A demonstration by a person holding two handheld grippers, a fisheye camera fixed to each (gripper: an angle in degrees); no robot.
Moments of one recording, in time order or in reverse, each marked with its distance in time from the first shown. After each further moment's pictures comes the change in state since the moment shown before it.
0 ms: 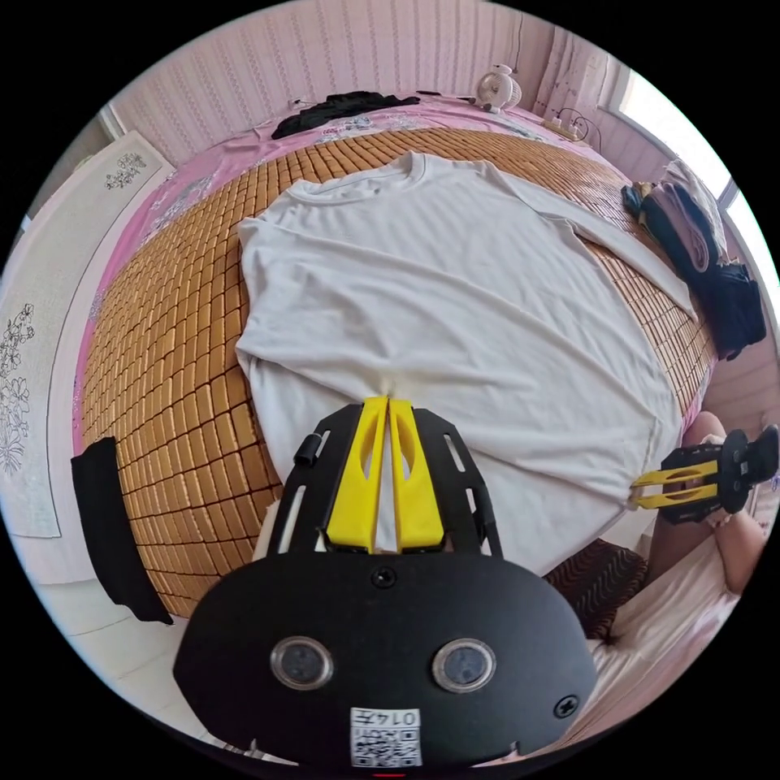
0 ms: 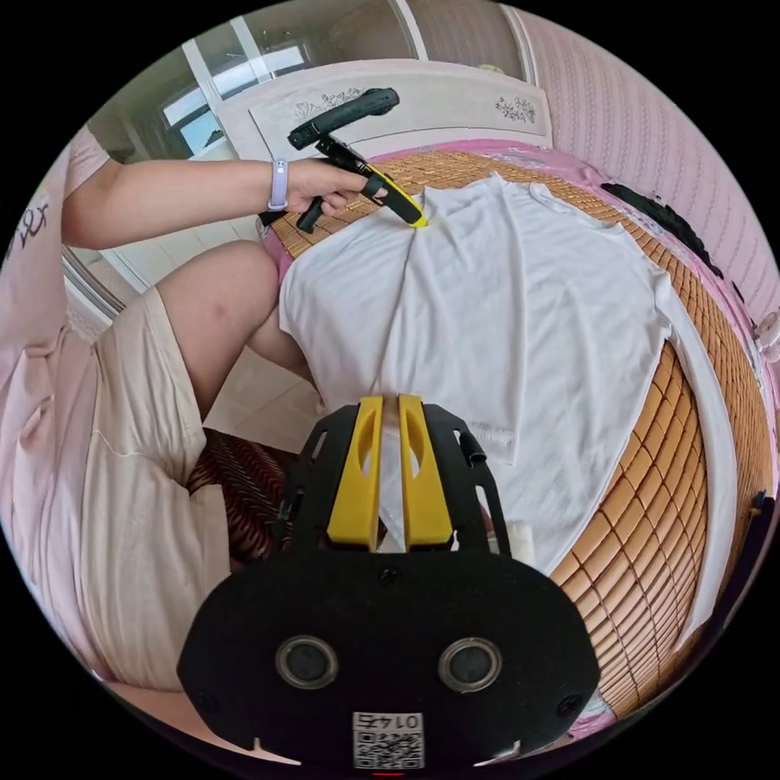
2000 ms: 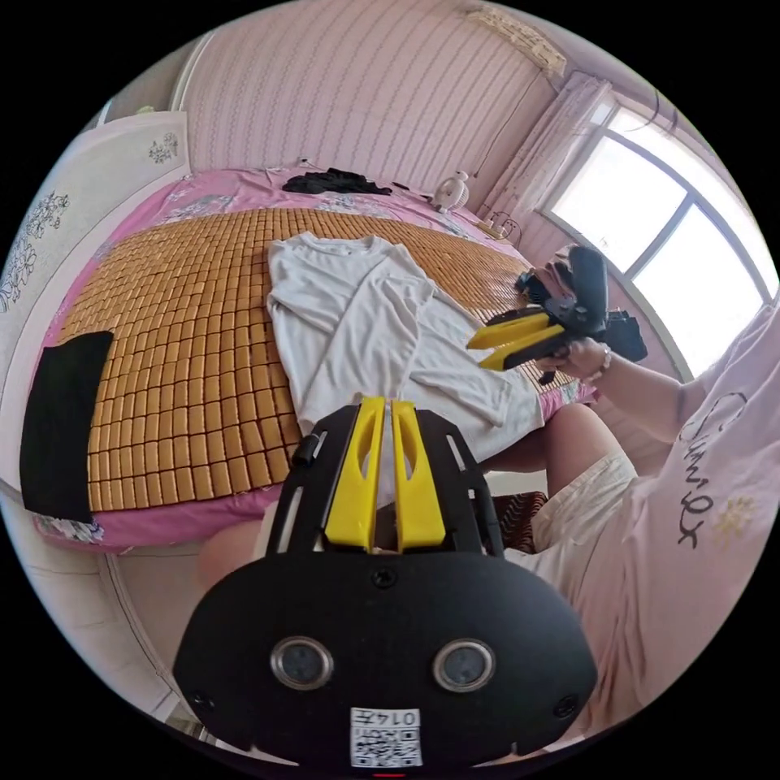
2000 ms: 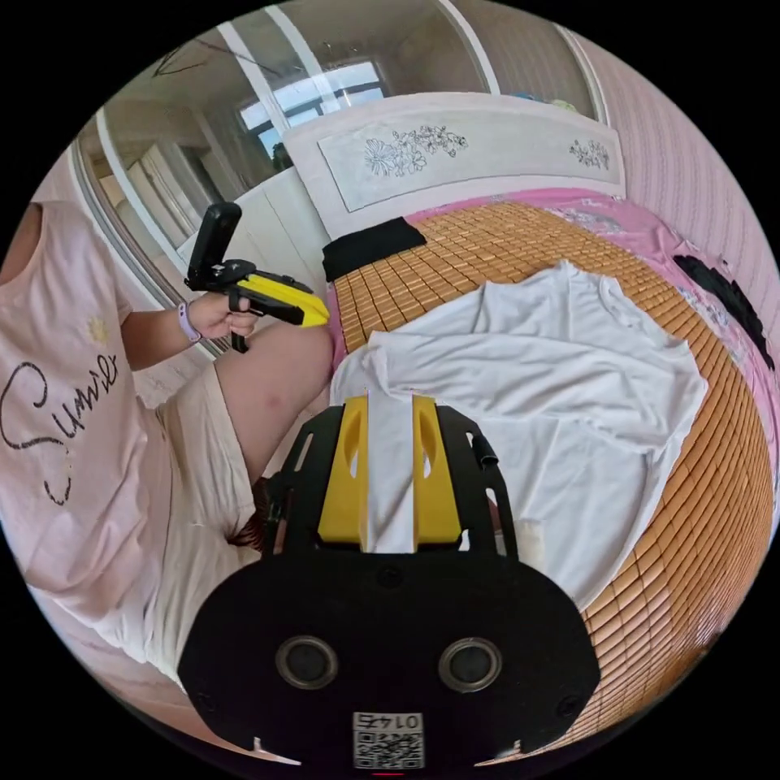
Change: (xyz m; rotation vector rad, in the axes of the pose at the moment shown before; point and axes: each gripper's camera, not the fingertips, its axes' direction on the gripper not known) left arm -0.114 0.135 -0.071 0.320 0.335 -0.092; right arm -0.055 -0.155 0.006 0.064 -0.225 -0.134
